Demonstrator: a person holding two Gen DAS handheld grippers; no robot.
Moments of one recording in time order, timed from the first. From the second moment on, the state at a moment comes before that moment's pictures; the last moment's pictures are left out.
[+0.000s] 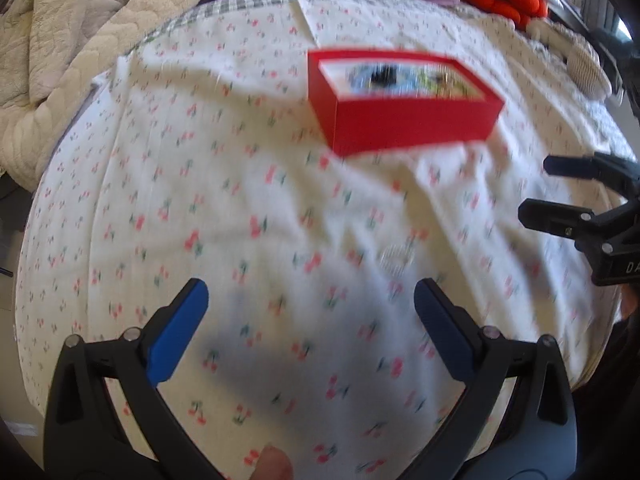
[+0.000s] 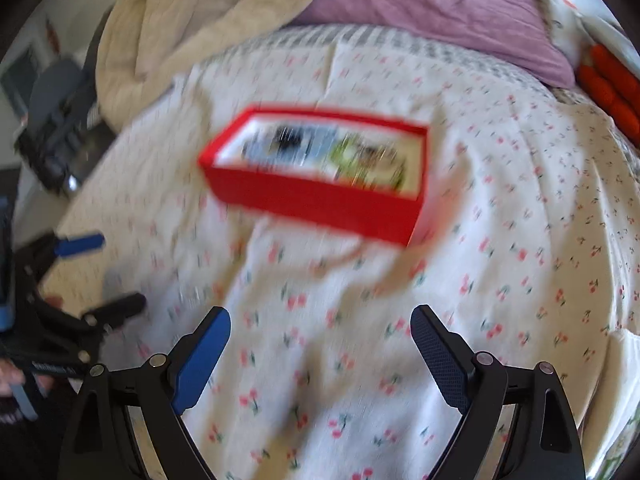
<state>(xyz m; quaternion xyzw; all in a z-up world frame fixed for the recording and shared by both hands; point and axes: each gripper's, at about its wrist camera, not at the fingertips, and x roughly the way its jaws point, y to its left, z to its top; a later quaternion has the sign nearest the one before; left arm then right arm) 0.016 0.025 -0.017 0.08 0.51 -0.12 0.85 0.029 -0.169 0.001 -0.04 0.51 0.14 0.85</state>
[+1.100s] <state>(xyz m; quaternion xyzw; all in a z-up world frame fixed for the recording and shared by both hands) -0.037 0.079 -0.045 0.04 0.50 -0.11 0.86 -0.023 -0.077 -0.042 -0.09 0.44 0.25 0.86</state>
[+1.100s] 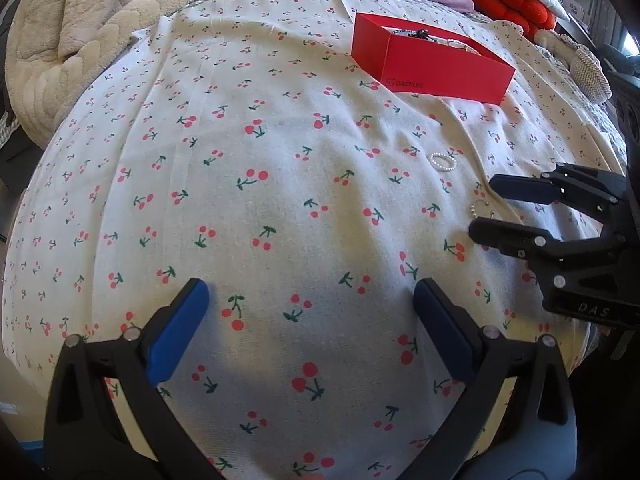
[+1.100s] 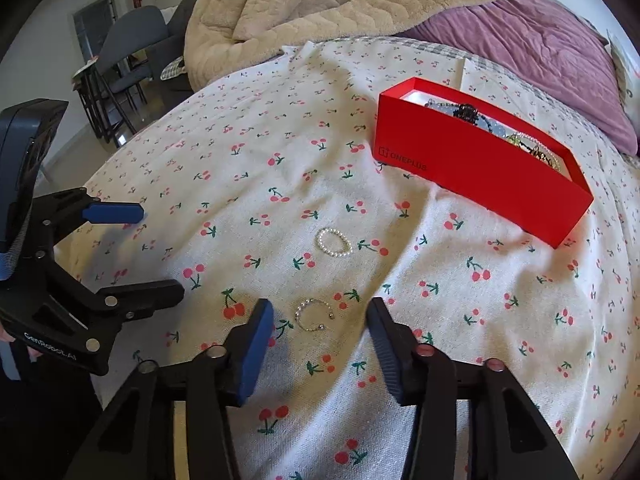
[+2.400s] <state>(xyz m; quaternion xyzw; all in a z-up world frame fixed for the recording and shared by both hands) -0.018 0.017 -0.037 0.05 0.47 -0.23 0.85 -0.016 -0.114 -0.029 -0.09 0.44 0.22 0.87</state>
